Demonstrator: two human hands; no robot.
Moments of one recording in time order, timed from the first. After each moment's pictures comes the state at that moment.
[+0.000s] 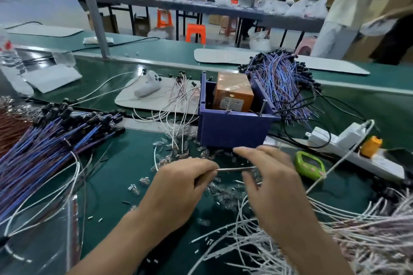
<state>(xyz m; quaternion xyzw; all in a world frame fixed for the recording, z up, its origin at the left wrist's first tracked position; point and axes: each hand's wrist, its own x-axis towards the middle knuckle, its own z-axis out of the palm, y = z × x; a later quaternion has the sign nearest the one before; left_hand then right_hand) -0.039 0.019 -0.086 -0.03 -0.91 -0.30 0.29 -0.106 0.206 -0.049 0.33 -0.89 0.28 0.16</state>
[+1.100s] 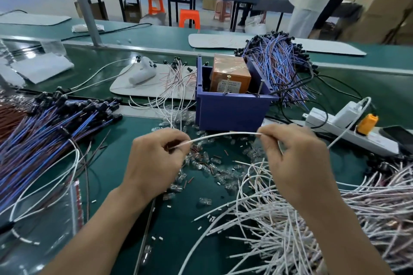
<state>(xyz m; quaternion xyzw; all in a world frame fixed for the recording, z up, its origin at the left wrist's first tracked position) -0.034 -0.010 -0.079 0.07 -0.87 -0.35 0.34 -0.117 0.229 -0.042 0.32 -0.85 0.32 0.28</state>
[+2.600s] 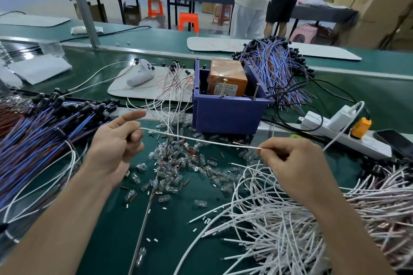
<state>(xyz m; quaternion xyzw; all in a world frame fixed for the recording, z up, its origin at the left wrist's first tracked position) -0.041 -0.068 -0.072 0.25 -0.52 -0.78 0.24 -0.133 0.249 -0.044 0.28 -0.88 0.37 0.08</state>
